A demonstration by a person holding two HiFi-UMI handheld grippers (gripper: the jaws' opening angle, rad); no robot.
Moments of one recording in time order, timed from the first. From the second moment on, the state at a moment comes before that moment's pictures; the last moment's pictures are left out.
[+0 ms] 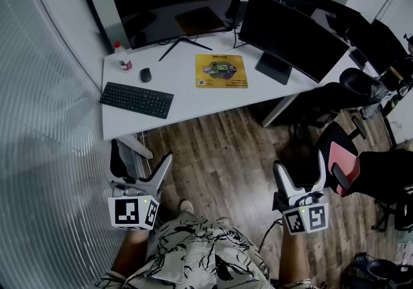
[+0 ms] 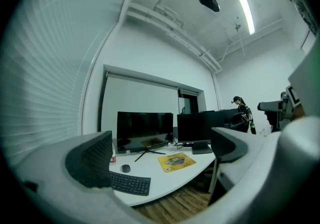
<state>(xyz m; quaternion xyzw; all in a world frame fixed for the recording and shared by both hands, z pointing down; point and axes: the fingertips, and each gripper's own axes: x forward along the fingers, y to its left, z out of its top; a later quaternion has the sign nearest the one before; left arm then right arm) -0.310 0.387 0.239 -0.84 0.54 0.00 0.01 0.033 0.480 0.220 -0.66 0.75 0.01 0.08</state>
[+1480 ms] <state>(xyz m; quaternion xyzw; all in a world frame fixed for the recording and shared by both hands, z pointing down) -0.244 0.207 0.255 -0.84 0.55 -0.03 0.01 0.097 0.298 0.240 -0.66 0.75 -0.01 0.08</state>
